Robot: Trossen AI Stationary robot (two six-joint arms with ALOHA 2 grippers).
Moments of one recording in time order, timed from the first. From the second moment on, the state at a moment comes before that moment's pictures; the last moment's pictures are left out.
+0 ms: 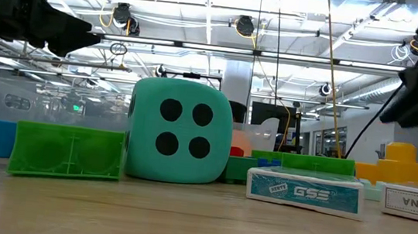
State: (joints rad) left arm 0.17 0.03 0.02 0.08 0.03 0.07; right arm 0.80 1.09 0.43 -0.28 0.78 0.58
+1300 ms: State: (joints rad) left arm 0.17 0.03 0.02 0.08 0.03 0.07; right arm 0.78 1.11 0.27 -0.20 0.36 0.61
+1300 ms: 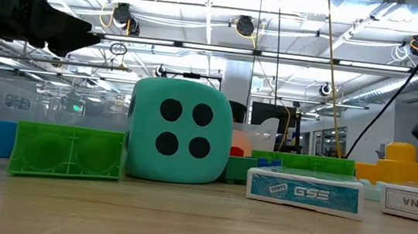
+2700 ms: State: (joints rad) left arm 0.17 0.03 0.02 0.08 0.03 0.07; right arm -0.15 1.38 0.48 0.65 -0.16 0.12
